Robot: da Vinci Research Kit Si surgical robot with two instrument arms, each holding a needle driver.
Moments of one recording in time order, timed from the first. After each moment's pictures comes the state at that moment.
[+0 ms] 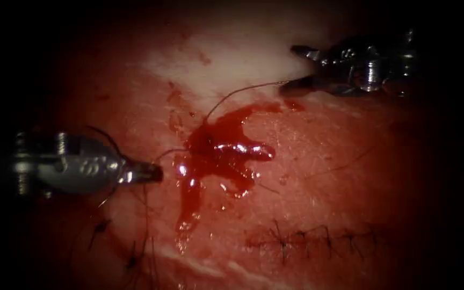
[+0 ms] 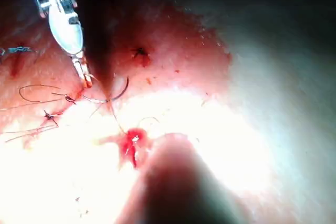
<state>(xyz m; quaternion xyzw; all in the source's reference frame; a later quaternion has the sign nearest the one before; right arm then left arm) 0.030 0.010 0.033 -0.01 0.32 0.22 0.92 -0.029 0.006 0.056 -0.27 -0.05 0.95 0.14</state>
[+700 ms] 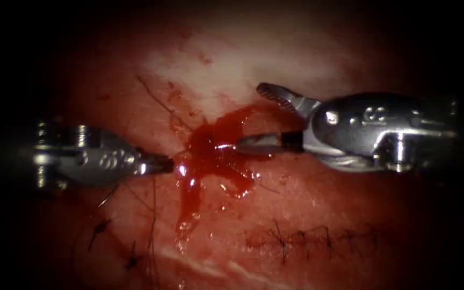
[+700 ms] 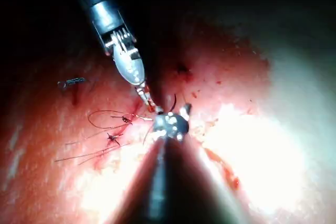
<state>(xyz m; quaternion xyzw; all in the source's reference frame) 0.031 0.004 0.019 0.14 0.43 0.22 0.86 -0.031 0.007 0.055 -0.25 -0.03 0.96 0.11</state>
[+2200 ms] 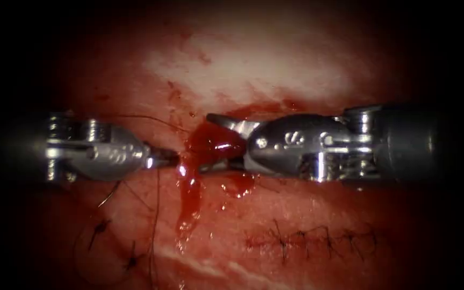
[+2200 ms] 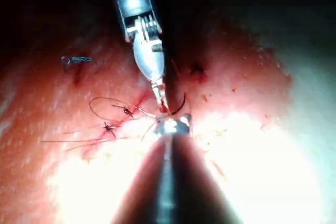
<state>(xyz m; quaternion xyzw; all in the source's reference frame) 0.038 0.000 0.028 0.10 0.42 0.05 0.90 -0.031 0.007 0.056 -0.25 -0.03 0.96 0.09</state>
